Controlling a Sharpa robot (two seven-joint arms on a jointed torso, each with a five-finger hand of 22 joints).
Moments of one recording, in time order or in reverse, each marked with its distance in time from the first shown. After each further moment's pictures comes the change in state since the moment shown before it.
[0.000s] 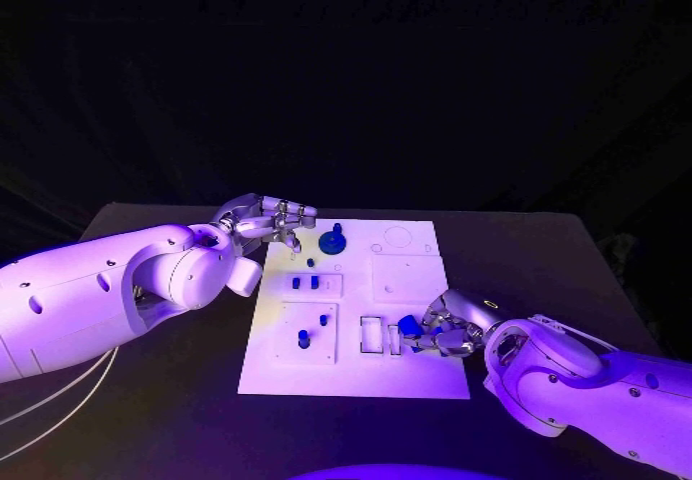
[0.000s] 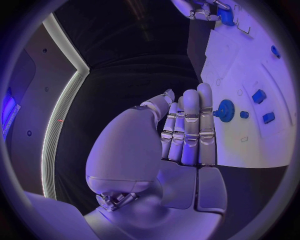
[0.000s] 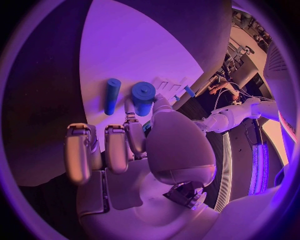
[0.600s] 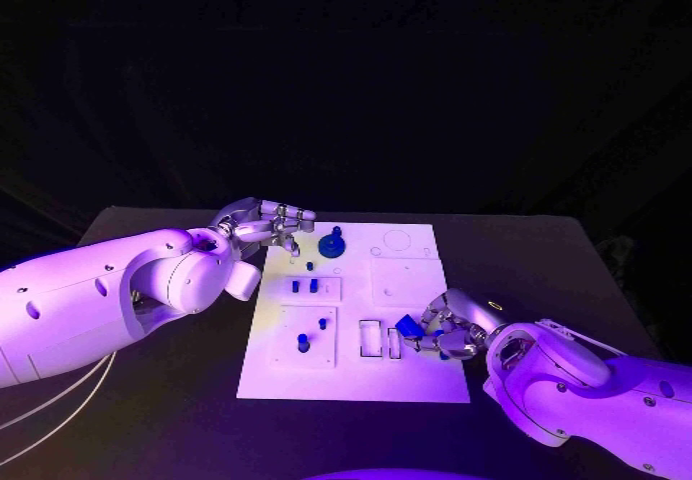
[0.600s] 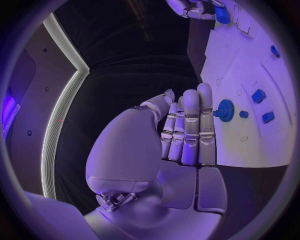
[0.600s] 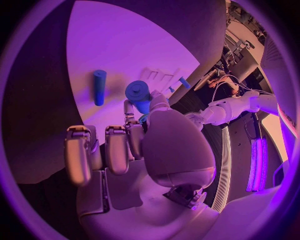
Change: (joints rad) left arm 0.000 0.000 0.000 0.000 0.000 0.003 0.000; left_hand 0.000 0.000 0.000 0.000 0.000 0.000 0.000 0.000 0.000 0.000 0.001 0.000 0.000 0.000 0.000 0.000 0.000 0.000 0.000 0.000 0.000 0.000; right arm 0.021 -0.029 -0.001 0.073 0.011 -0.068 -0.036; right_hand 0.054 0.019 -0.029 0.010 0.117 0.000 -0.007 0.024 0.027 0.023 -0.016 0.039 0.001 0.004 -0.011 0.016 0.000 -0.013 0.000 -0.007 0.042 0.000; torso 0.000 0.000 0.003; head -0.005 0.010
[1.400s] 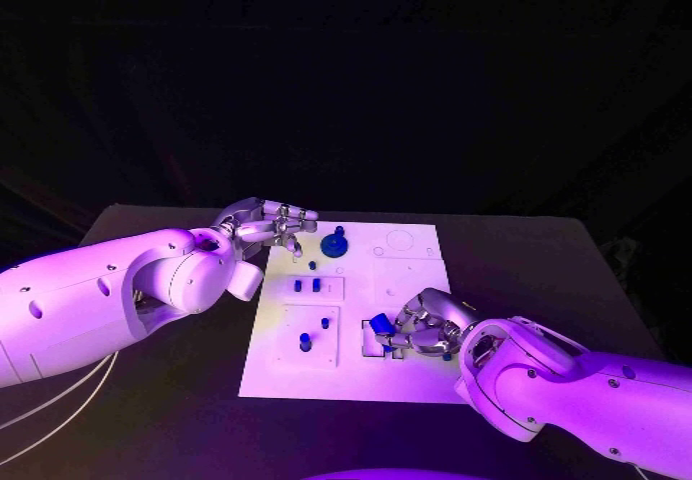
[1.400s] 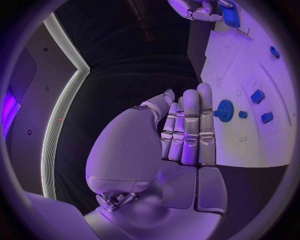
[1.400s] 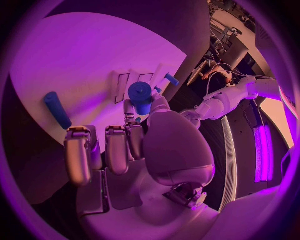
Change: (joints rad) left arm 0.000 0.002 0.000 0.004 0.000 0.002 0.001; left_hand 0.000 0.000 0.000 0.000 0.000 0.000 0.000 0.000 0.000 -0.003 0.003 0.000 0.000 0.000 0.000 0.000 0.000 0.000 0.000 0.000 0.000 0.000; right arm 0.008 0.103 0.001 -0.026 0.153 -0.008 0.011; right_hand -0.048 0.039 -0.027 0.008 0.019 0.000 0.000 0.004 0.019 0.006 -0.001 0.007 0.000 0.000 0.000 0.007 0.000 0.000 0.004 -0.003 0.001 0.000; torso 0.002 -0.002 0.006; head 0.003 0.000
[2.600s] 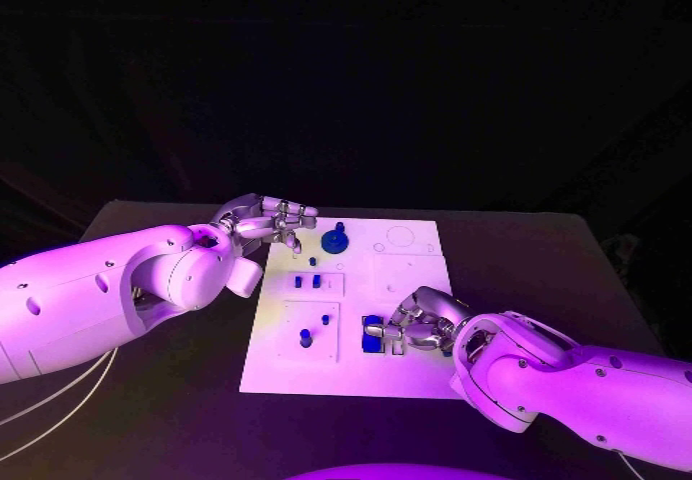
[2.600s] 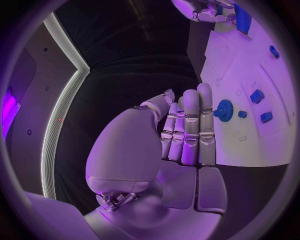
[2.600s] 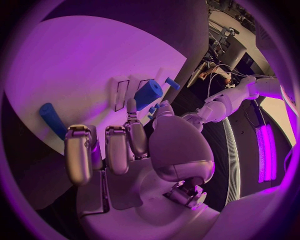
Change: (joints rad) left arm 0.000 -0.003 0.000 0.003 0.000 0.000 -0.001; left_hand 0.000 0.000 0.000 0.000 0.000 0.000 0.000 0.000 -0.001 -0.004 -0.004 0.000 0.001 -0.004 -0.003 0.000 -0.001 0.000 0.000 0.000 -0.004 -0.001; right arm -0.001 0.023 0.000 -0.028 0.025 0.027 0.009; right_hand -0.193 0.007 -0.098 0.001 -0.221 0.017 -0.017 0.009 0.045 -0.015 0.000 -0.054 -0.001 -0.004 -0.004 -0.001 0.001 0.000 -0.004 -0.003 -0.020 0.001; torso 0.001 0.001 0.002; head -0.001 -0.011
